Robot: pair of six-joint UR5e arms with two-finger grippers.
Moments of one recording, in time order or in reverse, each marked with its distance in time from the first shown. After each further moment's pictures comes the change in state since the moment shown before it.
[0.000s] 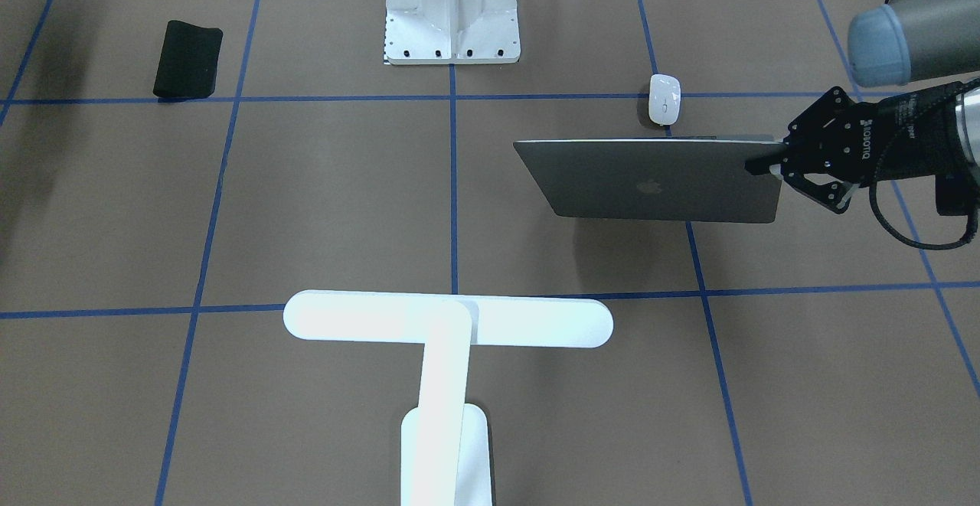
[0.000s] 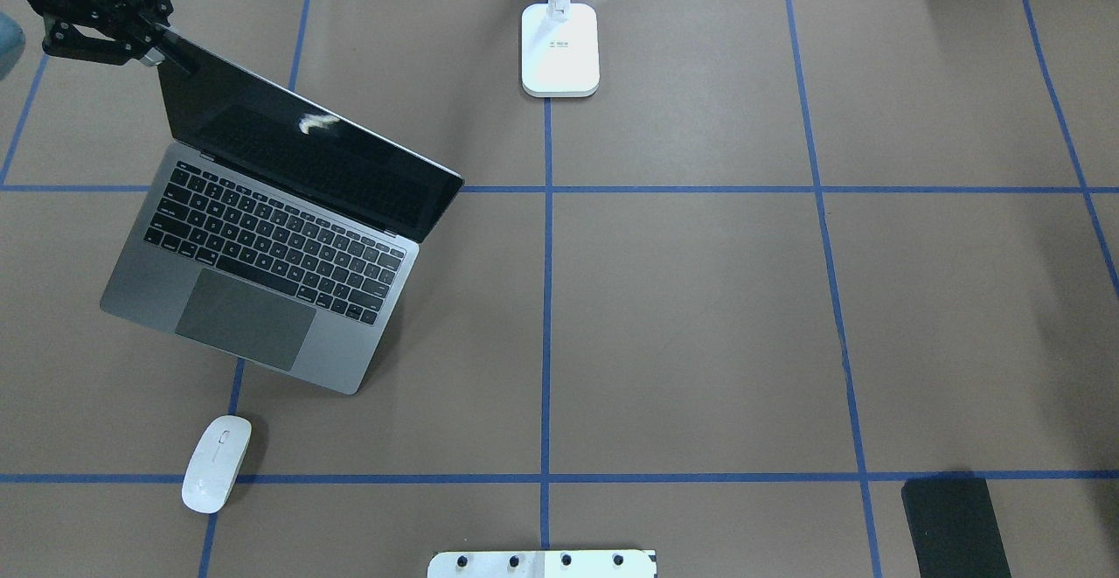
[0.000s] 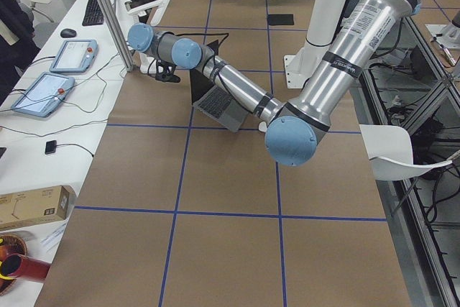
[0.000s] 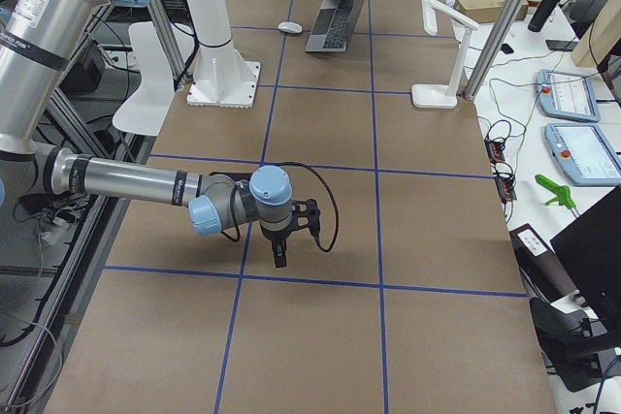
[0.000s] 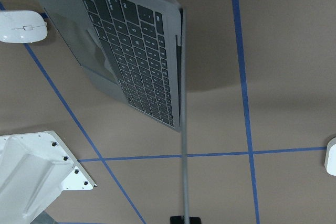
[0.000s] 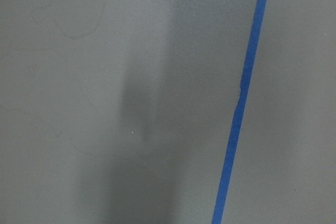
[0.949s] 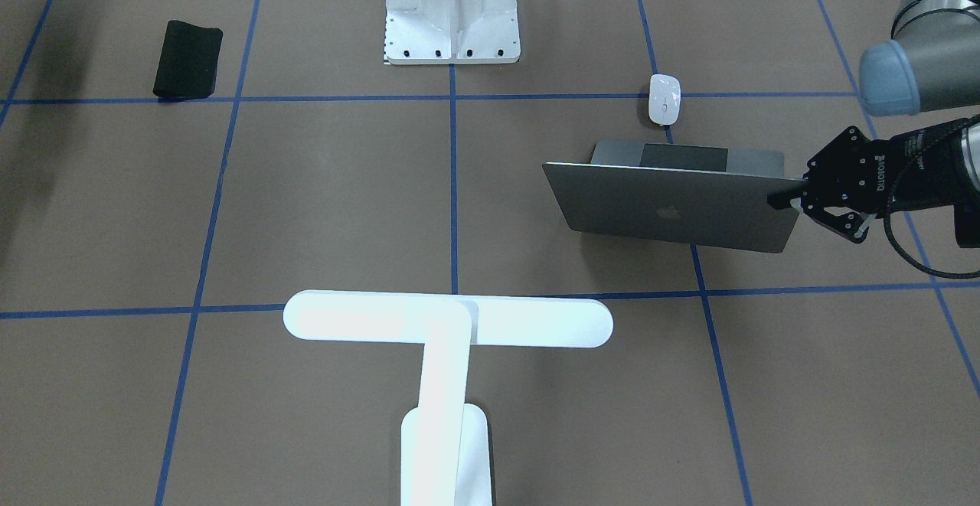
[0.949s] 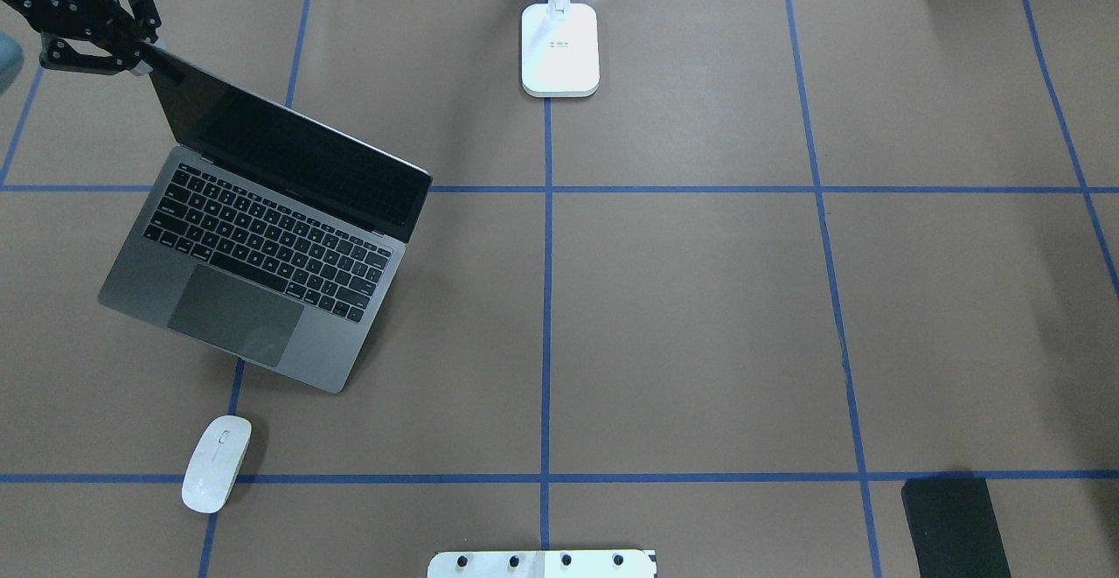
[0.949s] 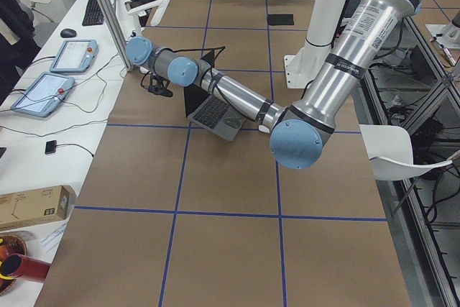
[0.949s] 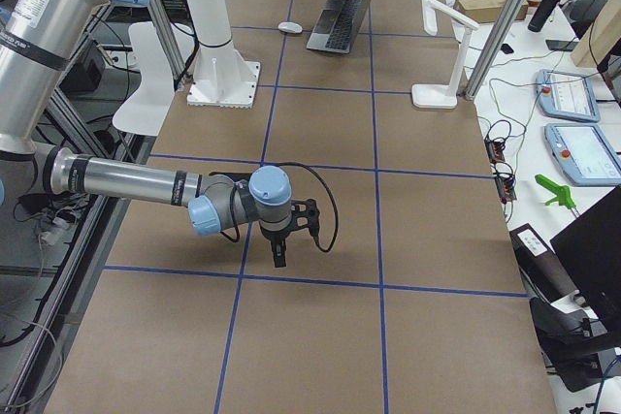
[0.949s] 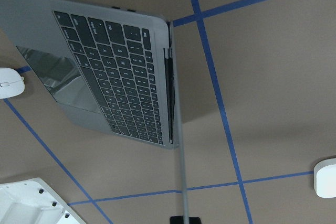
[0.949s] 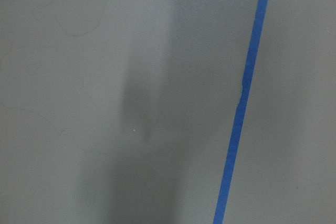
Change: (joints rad) left arm 0.000 0.033 0.066 -0.183 0.102 0.009; right arm 0.000 -0.002 0.000 0.000 0.007 0.001
